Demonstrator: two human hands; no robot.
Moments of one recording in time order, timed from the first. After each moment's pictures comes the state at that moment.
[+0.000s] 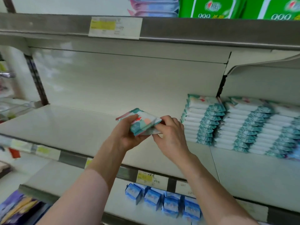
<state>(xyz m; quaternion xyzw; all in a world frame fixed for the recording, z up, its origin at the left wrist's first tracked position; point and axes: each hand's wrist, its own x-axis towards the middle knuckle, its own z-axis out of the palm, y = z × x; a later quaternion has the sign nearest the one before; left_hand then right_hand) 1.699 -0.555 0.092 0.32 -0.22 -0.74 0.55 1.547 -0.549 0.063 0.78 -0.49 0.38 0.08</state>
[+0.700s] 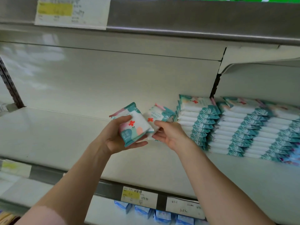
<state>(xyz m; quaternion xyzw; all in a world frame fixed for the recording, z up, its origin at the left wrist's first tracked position) 1.701 -0.609 0.074 0.35 -0.29 -0.78 0.44 1.524 -0.611 0.087 0.35 -0.51 0.49 -0.62</state>
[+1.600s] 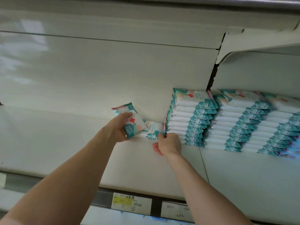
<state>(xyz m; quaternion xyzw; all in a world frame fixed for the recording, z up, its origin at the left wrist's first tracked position) 1.665 -0.678 0.057 0.53 -0.26 -0.69 0.42 1.509 -0.633 0.007 0.43 -0.72 0.41 -0.37</state>
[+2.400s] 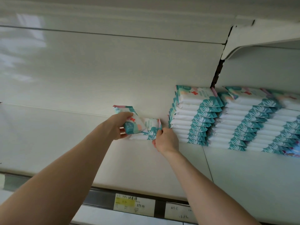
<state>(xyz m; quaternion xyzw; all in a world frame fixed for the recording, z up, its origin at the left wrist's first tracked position) 1.673 -0.683 0.058 0.63 -0.31 -0.60 0.38 1.517 -0.659 -0.010 0.53 -0.74 0.34 -0.25</state>
